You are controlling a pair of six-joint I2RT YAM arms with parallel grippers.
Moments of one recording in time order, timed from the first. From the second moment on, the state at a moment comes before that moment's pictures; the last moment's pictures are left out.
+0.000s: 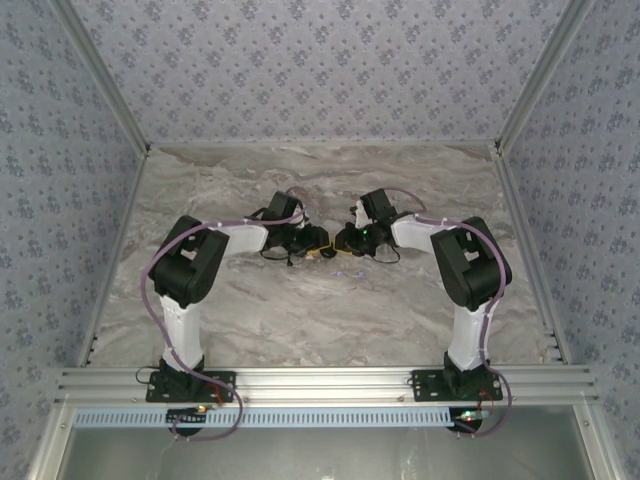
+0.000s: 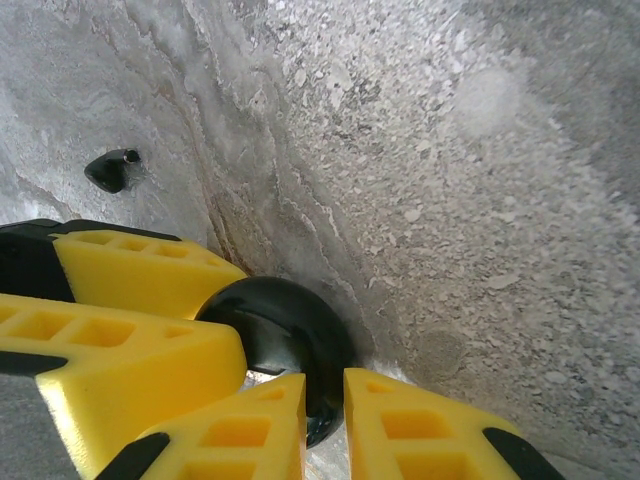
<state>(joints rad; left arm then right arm) -0.54 2.00 1.14 -0.04 0.56 -0.77 0.44 1.92 1.11 -0.20 -0.52 0.61</state>
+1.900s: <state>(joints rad) -0.50 1.40 0.88 0.15 0.76 -0.61 0.39 1.42 0.90 0.02 -0.93 0.50</state>
